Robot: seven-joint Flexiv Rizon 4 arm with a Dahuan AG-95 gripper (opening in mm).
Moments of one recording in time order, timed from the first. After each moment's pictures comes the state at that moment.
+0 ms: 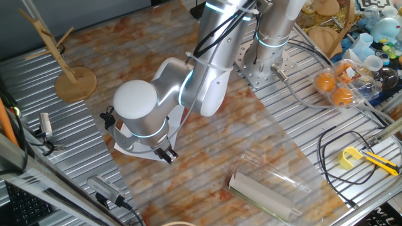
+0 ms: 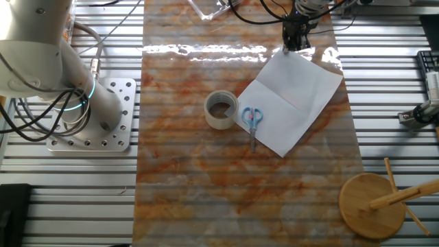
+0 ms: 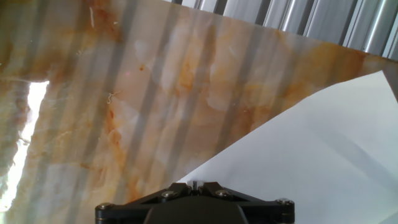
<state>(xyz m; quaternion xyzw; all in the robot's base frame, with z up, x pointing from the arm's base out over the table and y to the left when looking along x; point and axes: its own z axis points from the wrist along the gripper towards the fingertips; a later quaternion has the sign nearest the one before) 0.558 0.204 0.019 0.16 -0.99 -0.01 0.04</state>
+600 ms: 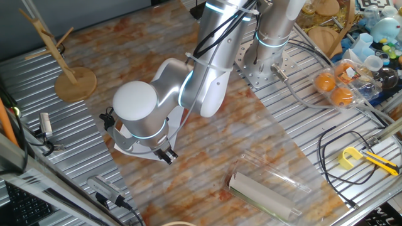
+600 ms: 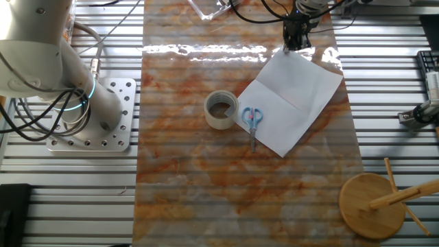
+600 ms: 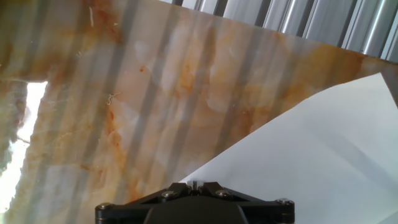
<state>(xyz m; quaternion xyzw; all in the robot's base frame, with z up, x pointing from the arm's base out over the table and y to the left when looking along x) 0.559 0.205 0.019 0.16 -0.99 -0.01 0.04</state>
